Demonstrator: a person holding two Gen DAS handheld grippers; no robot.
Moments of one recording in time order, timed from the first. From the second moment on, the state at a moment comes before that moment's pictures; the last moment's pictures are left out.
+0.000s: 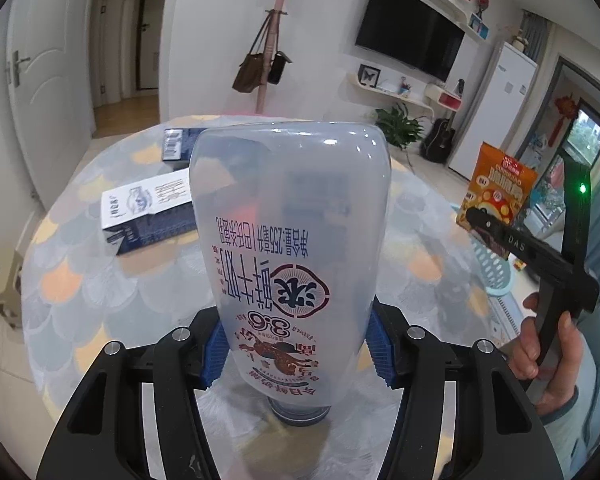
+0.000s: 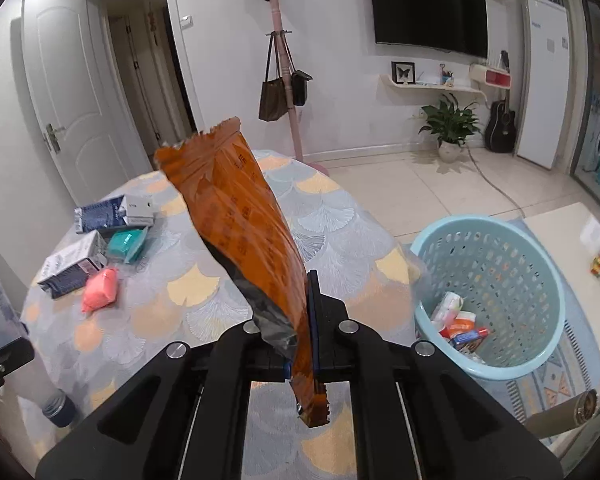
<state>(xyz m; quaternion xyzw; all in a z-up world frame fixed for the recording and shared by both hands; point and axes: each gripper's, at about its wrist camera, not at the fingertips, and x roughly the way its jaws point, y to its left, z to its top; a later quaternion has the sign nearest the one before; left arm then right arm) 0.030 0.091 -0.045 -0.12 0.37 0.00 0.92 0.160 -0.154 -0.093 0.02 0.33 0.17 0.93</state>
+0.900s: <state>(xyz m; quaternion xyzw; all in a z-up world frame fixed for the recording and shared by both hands) 0.188 -0.074 0.002 -0.06 0.32 -0.20 0.92 0.209 -0.289 -0.102 0.13 0.34 0.00 0.93</state>
